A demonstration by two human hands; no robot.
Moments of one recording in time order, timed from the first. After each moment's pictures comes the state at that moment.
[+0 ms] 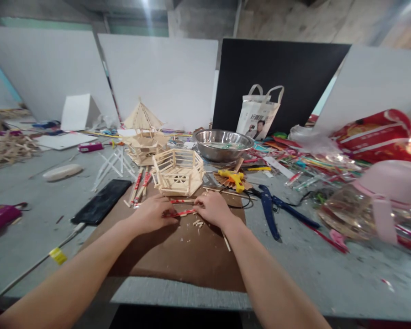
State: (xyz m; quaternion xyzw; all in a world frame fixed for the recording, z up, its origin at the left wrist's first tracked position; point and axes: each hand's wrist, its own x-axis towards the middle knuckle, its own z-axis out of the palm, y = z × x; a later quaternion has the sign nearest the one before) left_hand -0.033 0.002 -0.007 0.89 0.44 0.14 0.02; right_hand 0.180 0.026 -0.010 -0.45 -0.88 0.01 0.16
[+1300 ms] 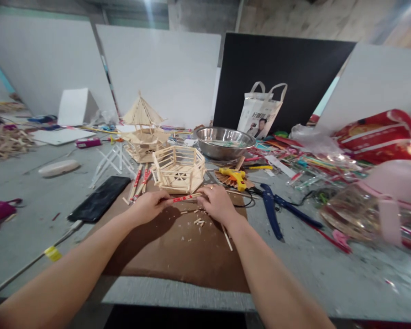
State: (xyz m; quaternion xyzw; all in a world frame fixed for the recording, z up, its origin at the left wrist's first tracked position) left_hand -0.042 0.014 -0.011 0.81 0.54 0.18 0.13; right_hand 0.185 0.031 -0.008 -0.44 -0.86 0.00 0.25
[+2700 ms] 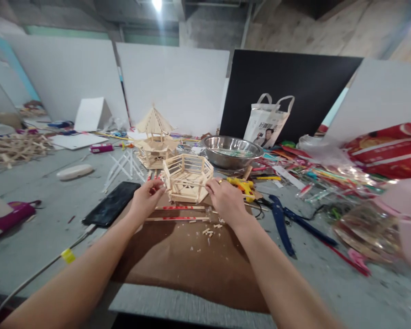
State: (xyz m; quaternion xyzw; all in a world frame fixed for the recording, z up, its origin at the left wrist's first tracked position) left_hand -0.064 0.033 -0.009 0.64 0.59 0.48 0.11; right_hand 0.166 0.023 0.043 -0.47 -0.83 -0.18 0.25
